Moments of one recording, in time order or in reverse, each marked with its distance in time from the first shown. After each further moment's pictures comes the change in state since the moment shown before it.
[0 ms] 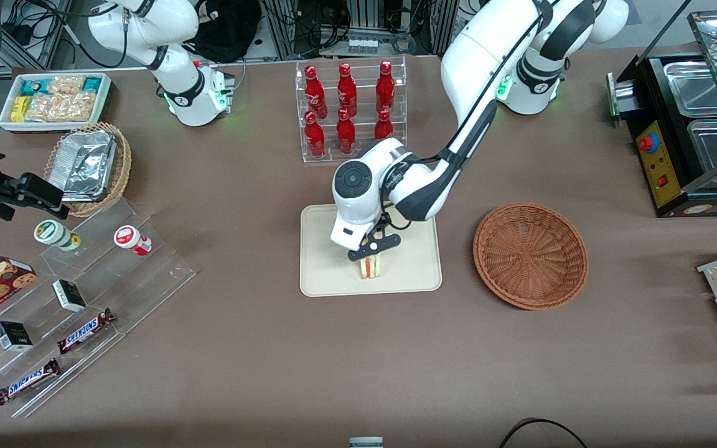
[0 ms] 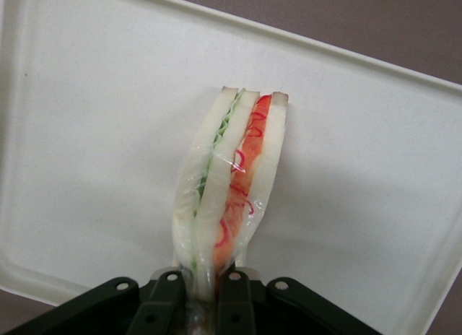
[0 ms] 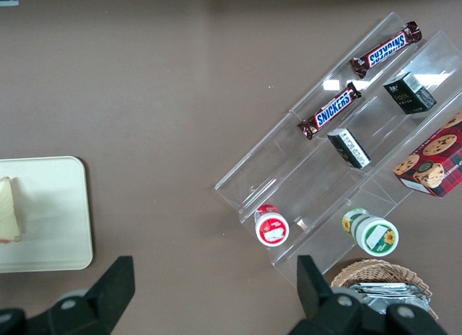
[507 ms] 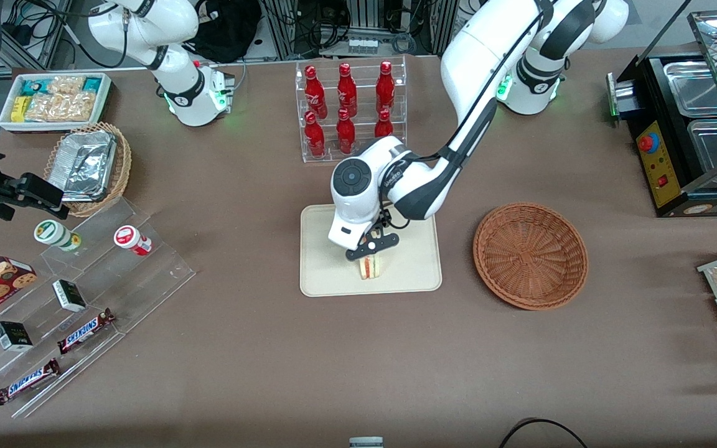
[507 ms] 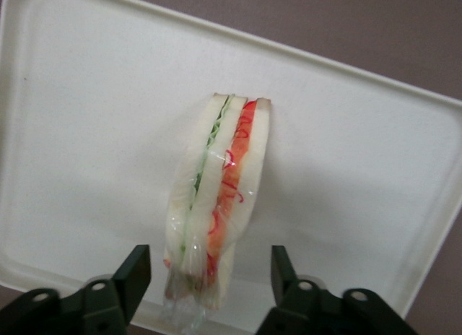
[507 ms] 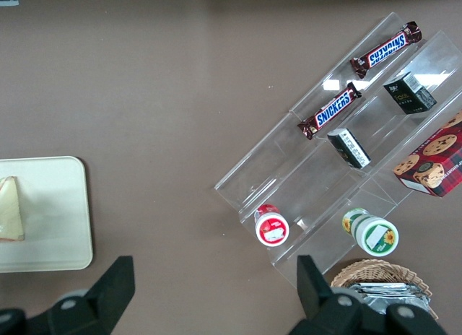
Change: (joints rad) arm 0.000 -0.016 0.000 0.030 -0.006 -0.022 0.000
